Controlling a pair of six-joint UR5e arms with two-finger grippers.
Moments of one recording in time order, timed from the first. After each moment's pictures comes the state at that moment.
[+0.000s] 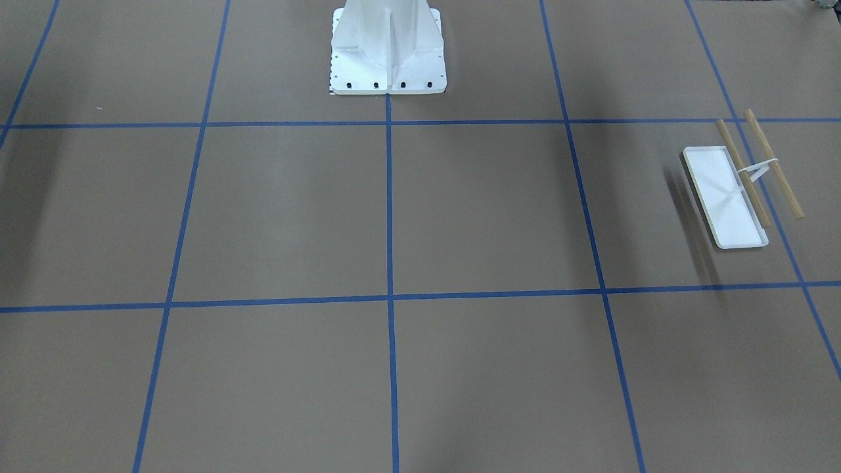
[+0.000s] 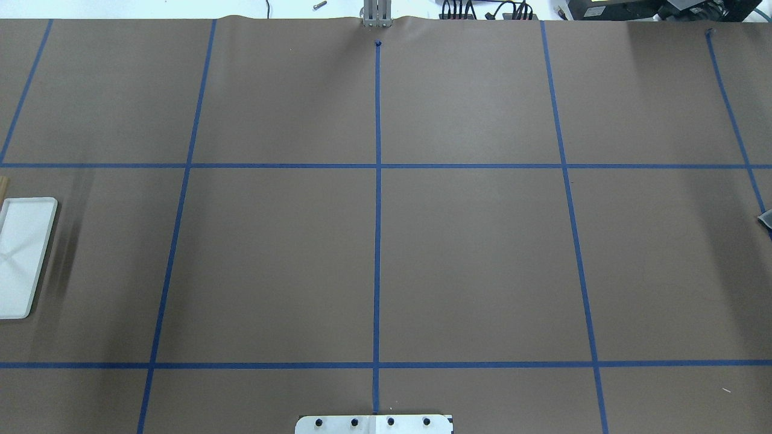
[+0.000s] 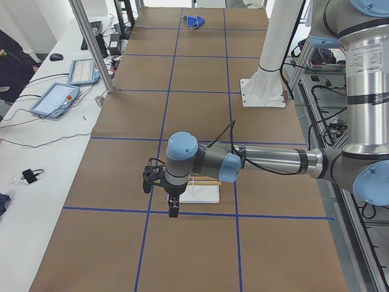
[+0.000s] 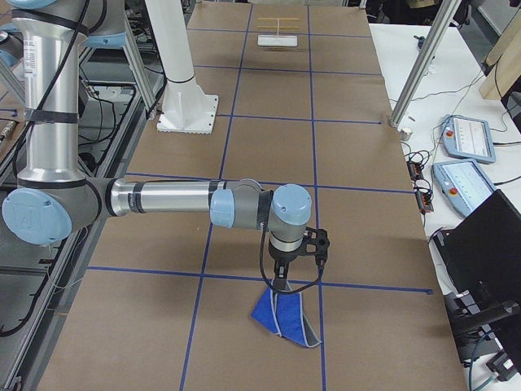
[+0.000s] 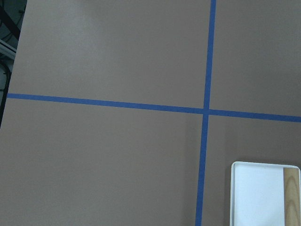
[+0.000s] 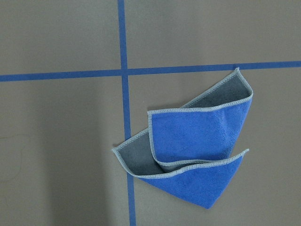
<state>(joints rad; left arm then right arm) -1.56 -1.42 -1.77 -1.75 -2.21 -0.25 1.60 -1.65 1.71 -1.67 2.29 0.02</state>
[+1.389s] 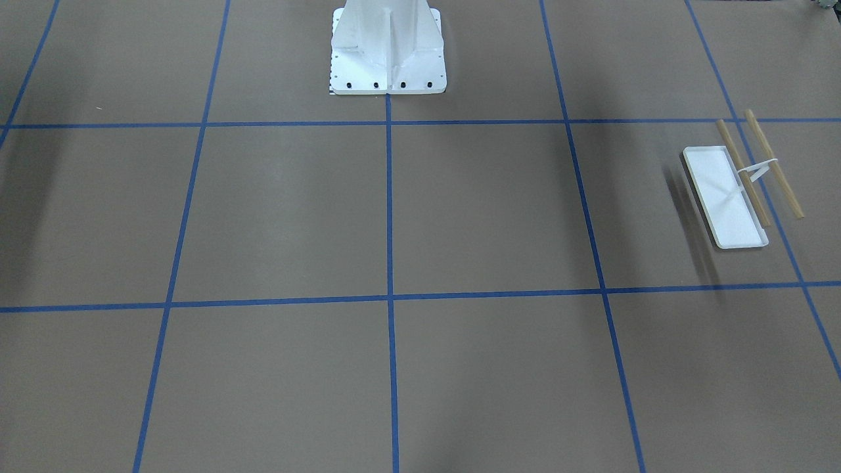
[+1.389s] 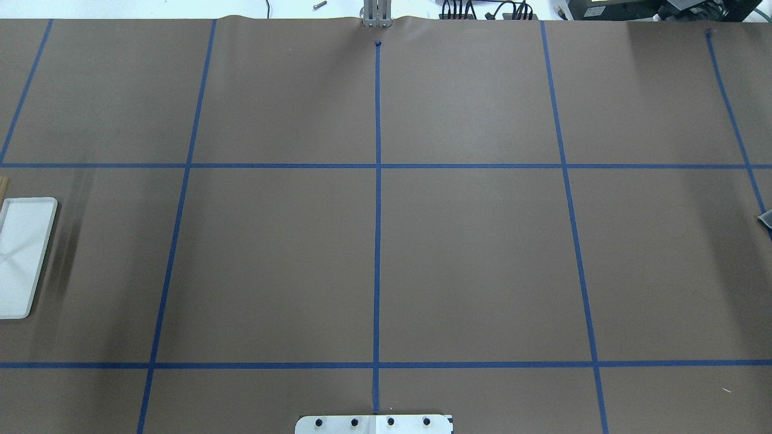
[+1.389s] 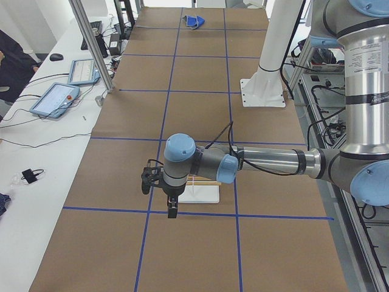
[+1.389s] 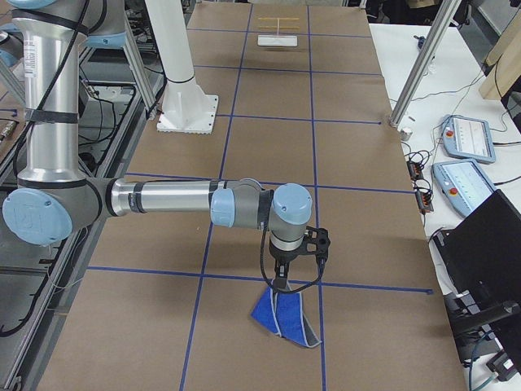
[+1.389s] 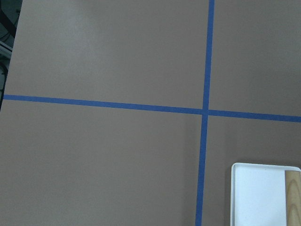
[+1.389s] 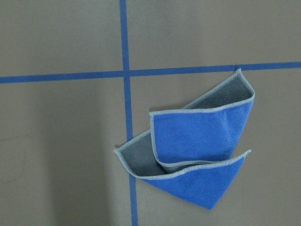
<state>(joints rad) -1.55 -1.43 -1.74 -1.76 -2.21 -0.26 1.60 -1.65 1.71 -1.67 2.29 0.03</state>
